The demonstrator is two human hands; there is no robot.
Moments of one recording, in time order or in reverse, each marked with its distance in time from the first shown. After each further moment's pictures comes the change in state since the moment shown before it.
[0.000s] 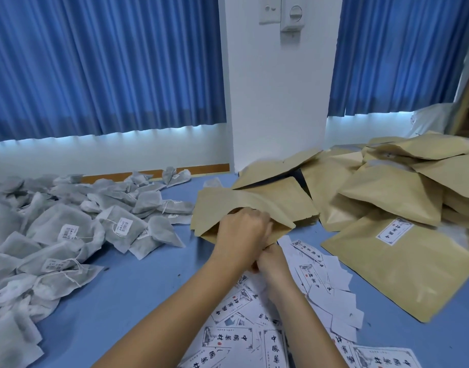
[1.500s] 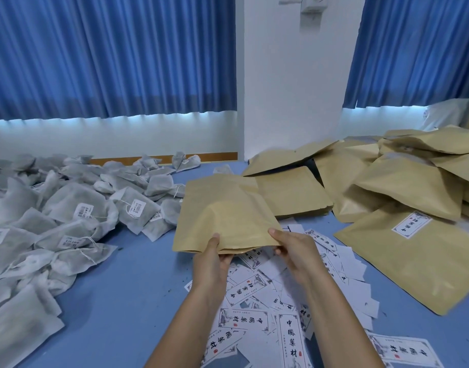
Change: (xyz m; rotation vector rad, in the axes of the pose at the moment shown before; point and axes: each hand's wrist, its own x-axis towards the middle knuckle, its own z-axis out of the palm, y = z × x) left_hand -0.085 -0.035 0.035 -1.988 0.323 -1.561; right_hand 0.001 -0.001 -0.021 0.141 0.109 0.128
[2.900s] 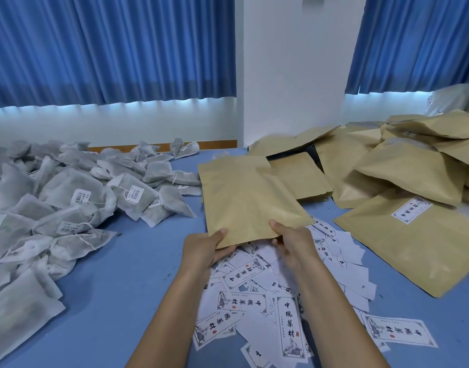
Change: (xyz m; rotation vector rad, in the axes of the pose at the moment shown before) left_hand -0.006 0.018 -0.013 0.517 -0.008 -0.031; right_hand 0.014 0.022 0.006 0.196 0.156 0.083
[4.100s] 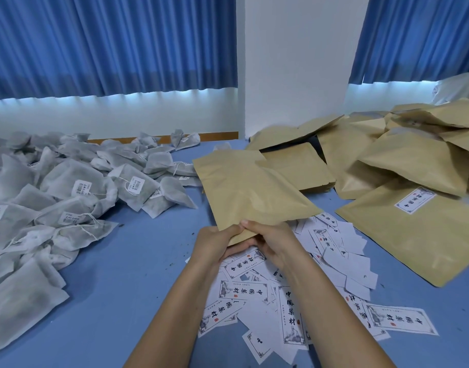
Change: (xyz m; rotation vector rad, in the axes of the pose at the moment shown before) left_hand -0.009 -0.006 0.009 0.055 -0.176 -0.061; right_hand -0.025 0.013 0.020 -0.104 -0.301 0.054
